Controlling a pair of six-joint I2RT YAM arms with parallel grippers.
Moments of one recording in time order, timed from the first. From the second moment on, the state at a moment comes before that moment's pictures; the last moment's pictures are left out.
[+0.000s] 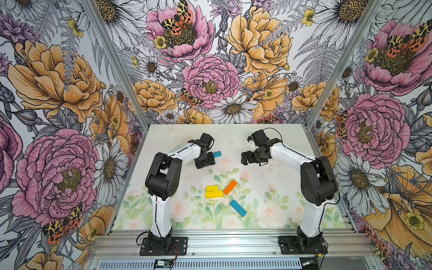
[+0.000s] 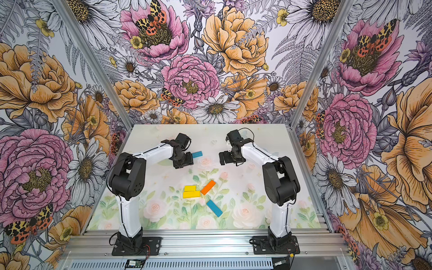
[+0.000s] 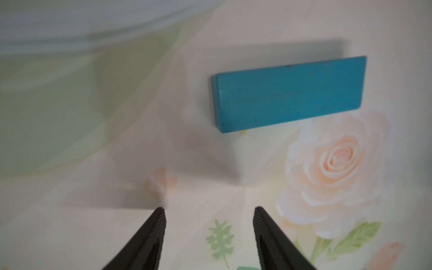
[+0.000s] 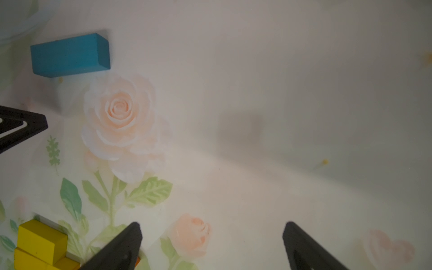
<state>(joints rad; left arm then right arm) -0.39 2.03 1.46 -0.75 0.04 -0.64 0.39 1.91 1.43 -0.70 -0.17 0.18</state>
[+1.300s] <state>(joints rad) -0.33 2.11 1.54 -0.62 0.08 -0.72 0.38 1.93 1.46 -0.69 -0.18 0.15</state>
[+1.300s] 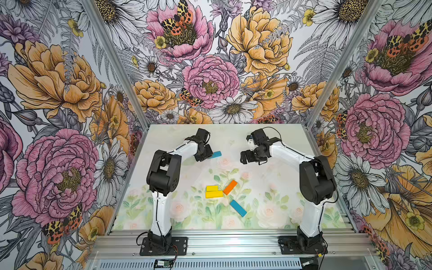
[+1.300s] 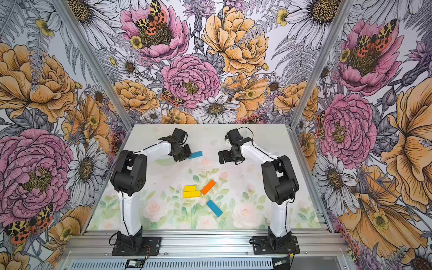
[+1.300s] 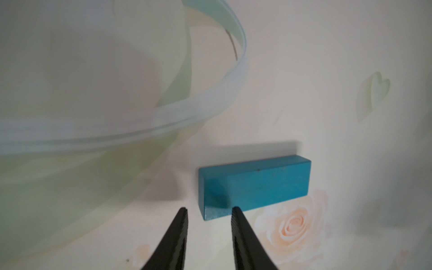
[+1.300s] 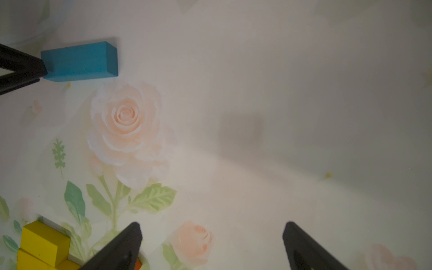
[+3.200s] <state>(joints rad) -0.30 2.18 1.61 -0.60 0.11 -0.74 0.38 1.93 1.46 -0.69 -0.18 0.15</state>
